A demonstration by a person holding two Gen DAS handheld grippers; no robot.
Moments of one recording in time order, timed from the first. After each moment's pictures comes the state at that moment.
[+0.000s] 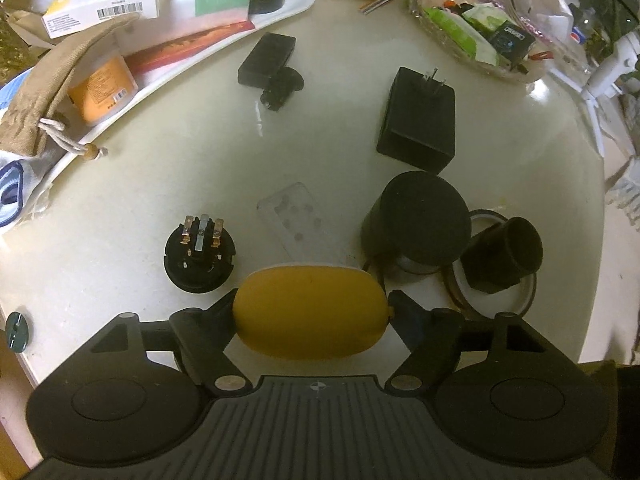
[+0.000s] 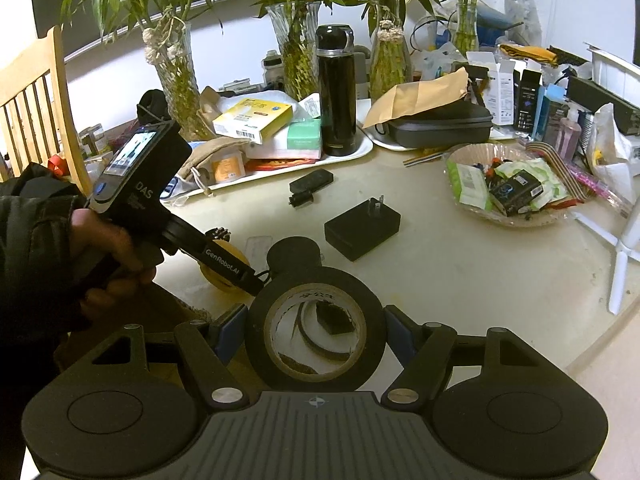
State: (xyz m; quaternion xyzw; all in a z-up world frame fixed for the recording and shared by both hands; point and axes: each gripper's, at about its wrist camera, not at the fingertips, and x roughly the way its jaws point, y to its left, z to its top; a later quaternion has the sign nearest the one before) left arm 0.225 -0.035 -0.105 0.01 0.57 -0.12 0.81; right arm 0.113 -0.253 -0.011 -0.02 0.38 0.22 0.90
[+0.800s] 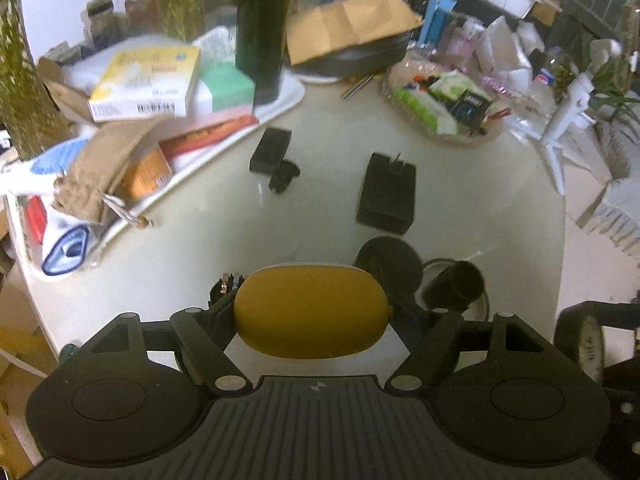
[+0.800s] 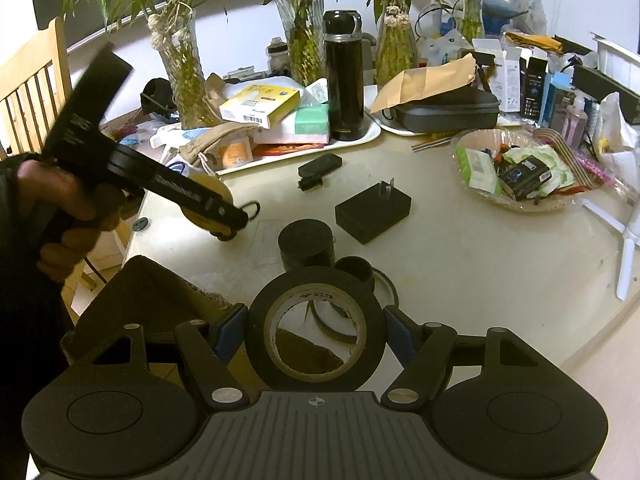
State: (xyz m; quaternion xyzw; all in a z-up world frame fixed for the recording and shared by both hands) left arm 0.195 -0.022 -0.036 0.01 0.48 -0.14 0.87; right arm 0.106 -0.246 -0.015 -0.02 0.40 0.22 0.89
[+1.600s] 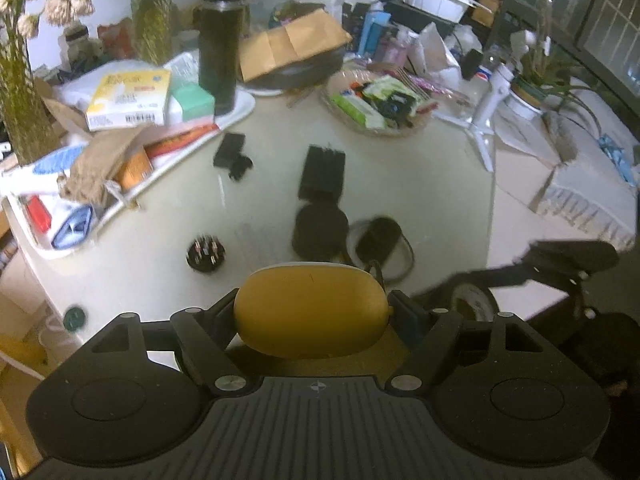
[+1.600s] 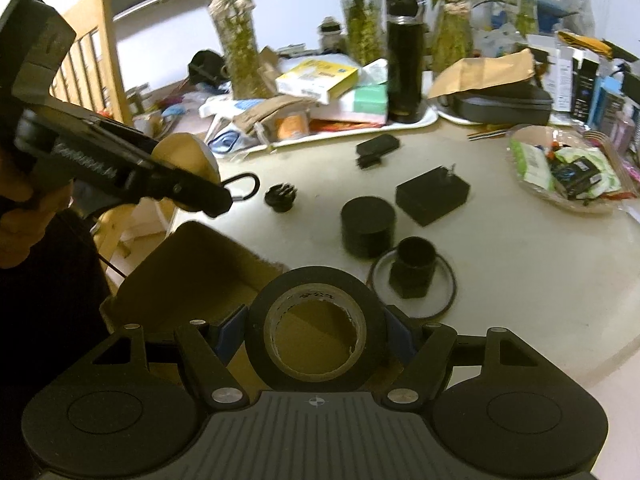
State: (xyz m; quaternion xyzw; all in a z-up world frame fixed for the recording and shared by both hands) left arm 0.112 -0.014 -0.005 0.01 0.46 -0.21 0.86; right arm 0.089 -0.217 -0.022 -0.05 0.42 0.29 0.86
